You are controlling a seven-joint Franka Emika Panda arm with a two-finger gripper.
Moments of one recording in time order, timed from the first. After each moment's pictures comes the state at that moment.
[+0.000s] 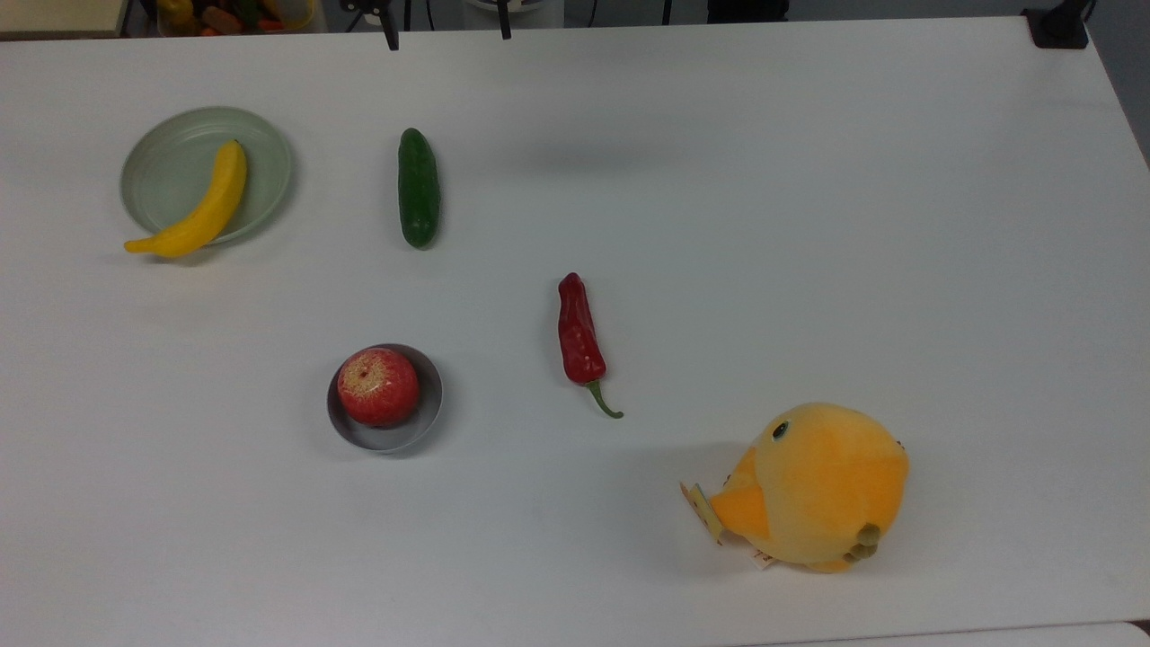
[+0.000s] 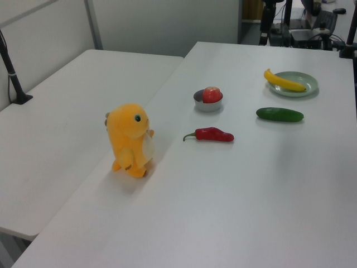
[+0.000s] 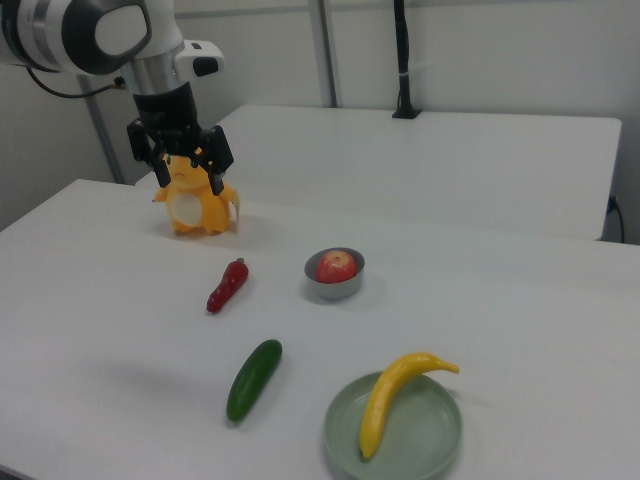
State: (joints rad) arm 0.06 0.02 -0.04 -1.59 0.05 1.68 -0.13
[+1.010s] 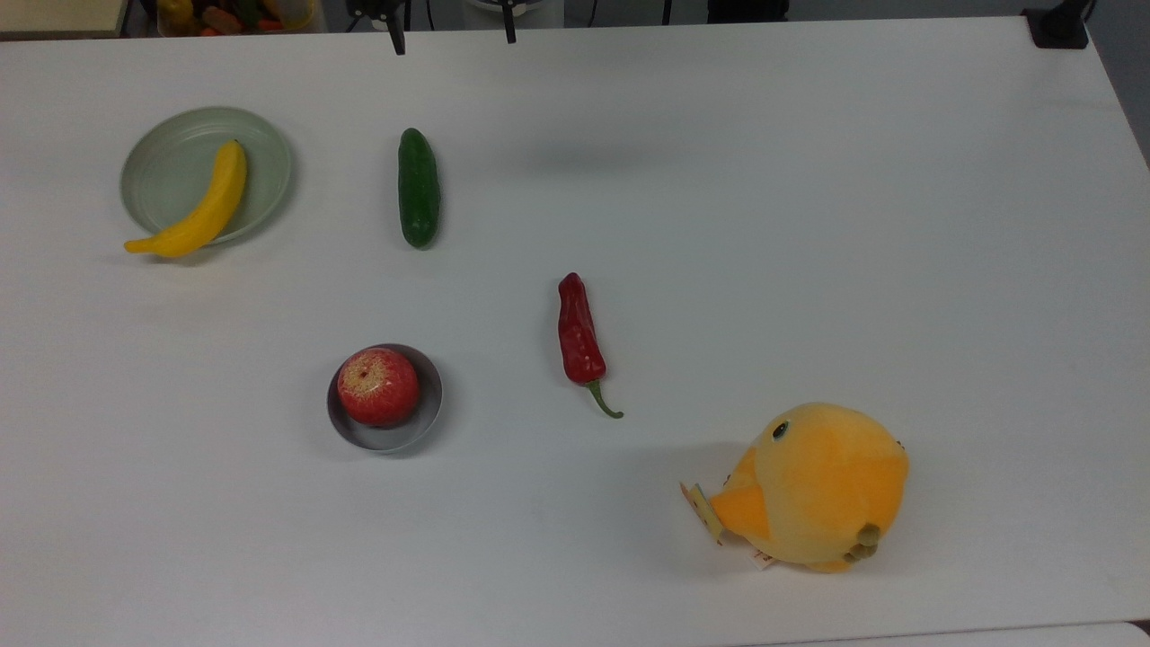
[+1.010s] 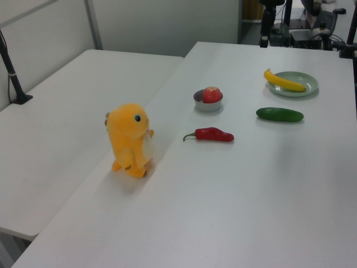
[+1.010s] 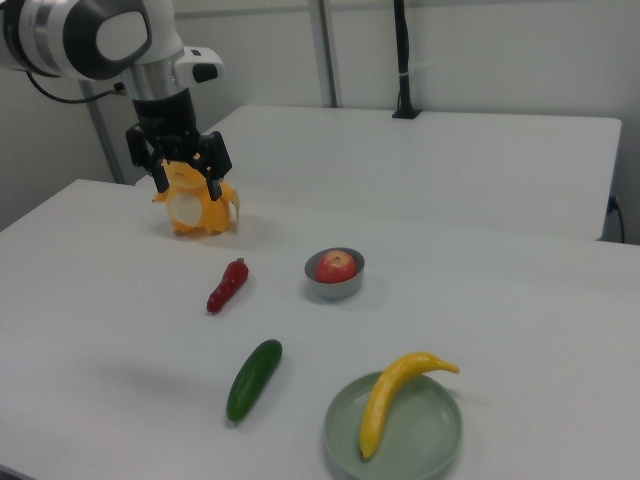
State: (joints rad) arm 0.07 0.02 -0.04 -1.60 0.05 1.68 -0.13
